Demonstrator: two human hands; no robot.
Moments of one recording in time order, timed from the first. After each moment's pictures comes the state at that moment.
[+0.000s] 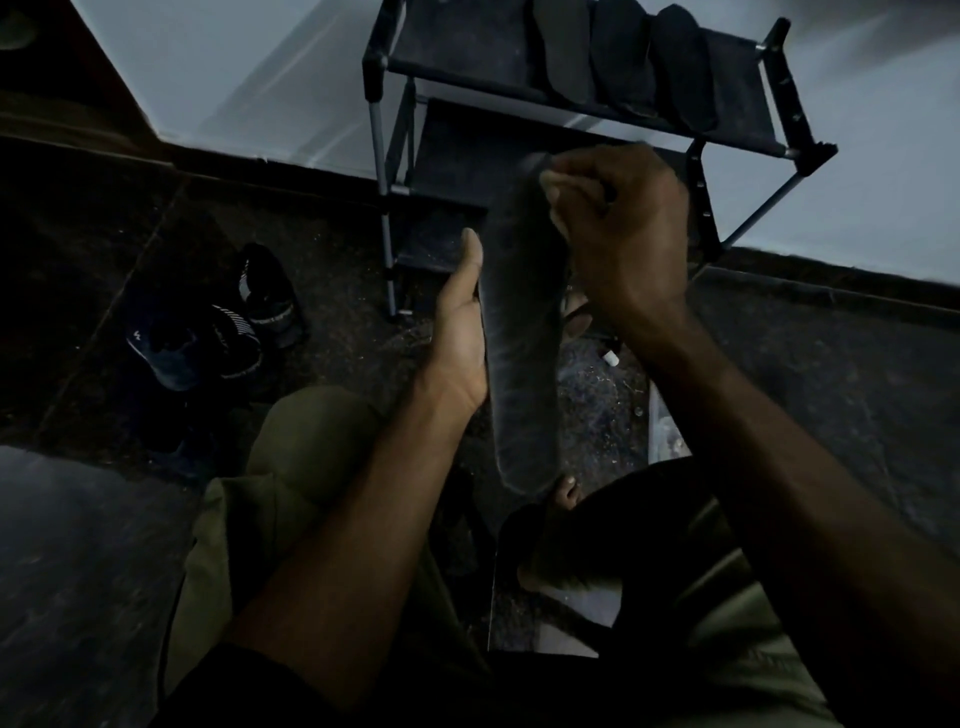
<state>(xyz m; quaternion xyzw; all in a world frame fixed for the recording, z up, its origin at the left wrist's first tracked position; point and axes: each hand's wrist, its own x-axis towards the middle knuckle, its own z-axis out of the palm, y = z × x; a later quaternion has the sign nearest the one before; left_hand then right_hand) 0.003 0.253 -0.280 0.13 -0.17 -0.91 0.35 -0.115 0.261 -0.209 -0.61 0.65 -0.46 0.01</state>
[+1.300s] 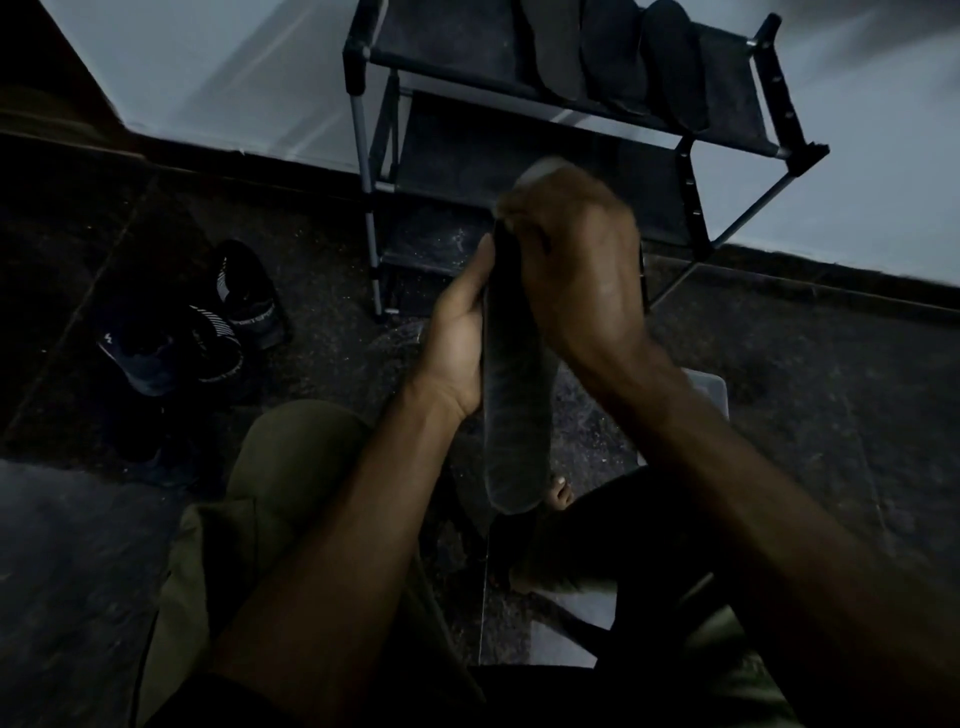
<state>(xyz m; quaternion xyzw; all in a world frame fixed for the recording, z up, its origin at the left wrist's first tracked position) 0.005 0.252 -0.271 0.19 -0.18 -0.90 0.34 -0.090 0.264 -0.216 -0.70 0.63 -0.32 -0.10</state>
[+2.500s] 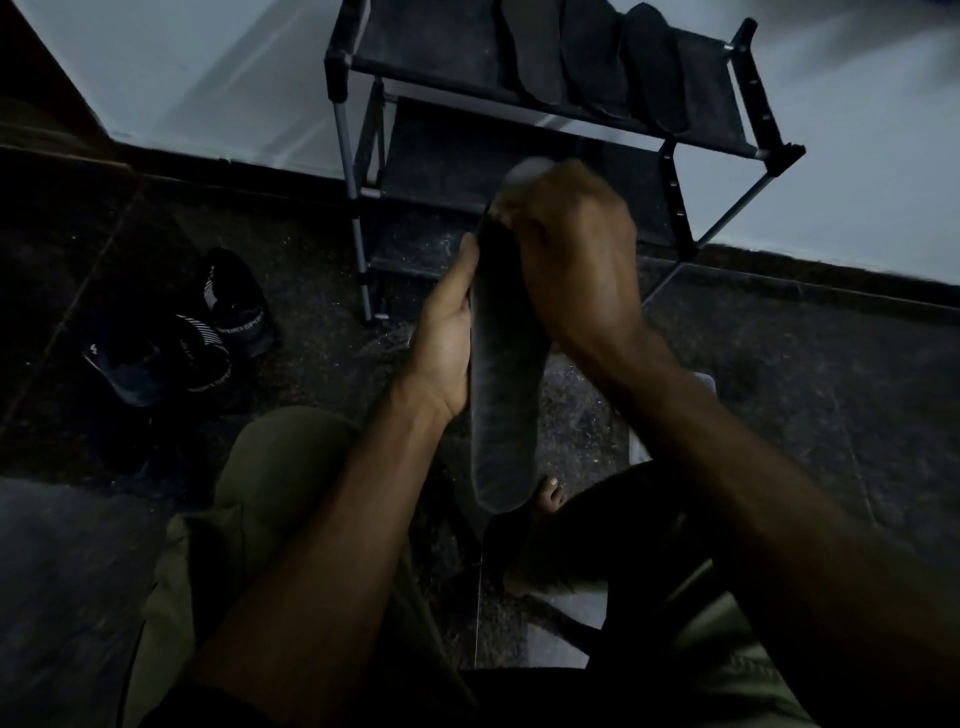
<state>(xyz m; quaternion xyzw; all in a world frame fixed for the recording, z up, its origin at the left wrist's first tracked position) 0.003 0.254 -0.263 0.21 -0.22 -0.89 0.35 -0.103 0.260 -0.213 -0.69 0.64 -0.31 -0.10</state>
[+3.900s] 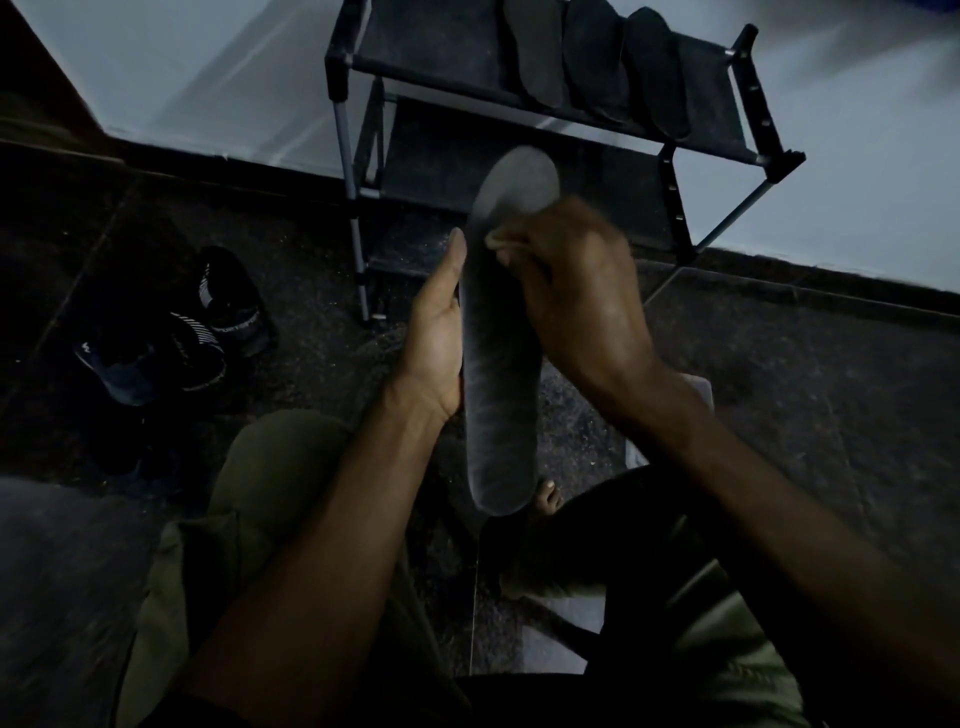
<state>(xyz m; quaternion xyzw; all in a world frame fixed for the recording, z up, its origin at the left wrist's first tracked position) 0.006 0.251 -0.257 0.17 -0.19 -0.89 0.37 -0.105 0.276 -0.217 -0.70 0.64 -0.30 -0.03</state>
